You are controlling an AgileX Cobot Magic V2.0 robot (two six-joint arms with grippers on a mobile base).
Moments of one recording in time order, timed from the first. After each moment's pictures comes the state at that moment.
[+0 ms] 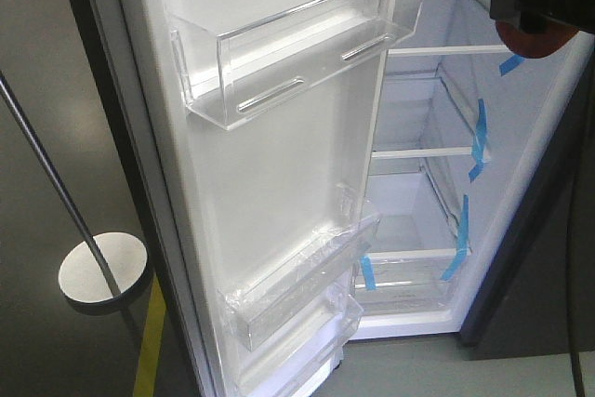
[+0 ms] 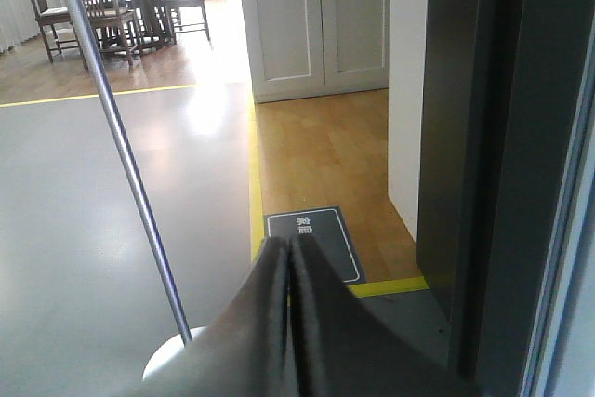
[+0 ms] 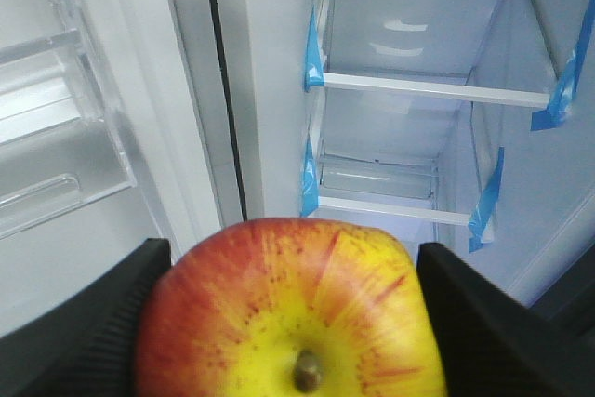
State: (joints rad) left arm 0.03 -0.01 0.02 -0.01 0.19 0.01; right arm 0.05 1.41 -1.49 0.22 0.71 -0.23
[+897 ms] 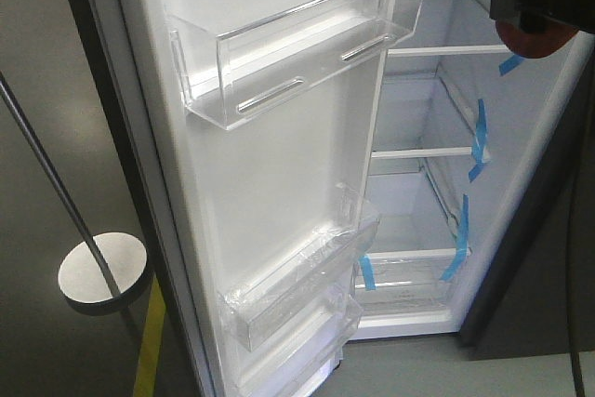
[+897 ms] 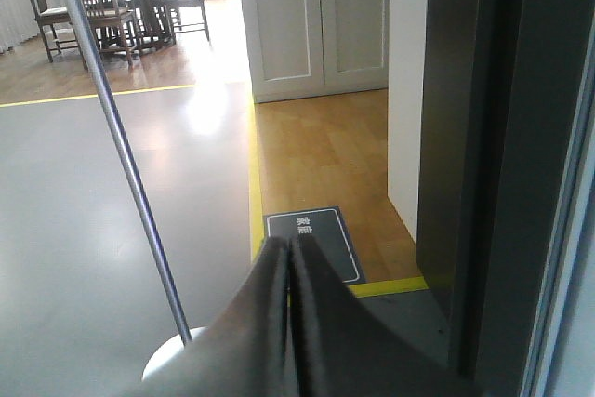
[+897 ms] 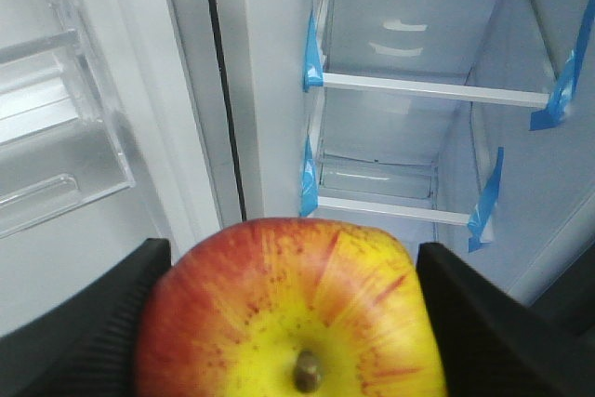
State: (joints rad) left arm 0.03 -0.01 0.02 -0.01 0.19 0.01; right arm 0.05 1.41 -1.49 0.22 0.71 -0.23
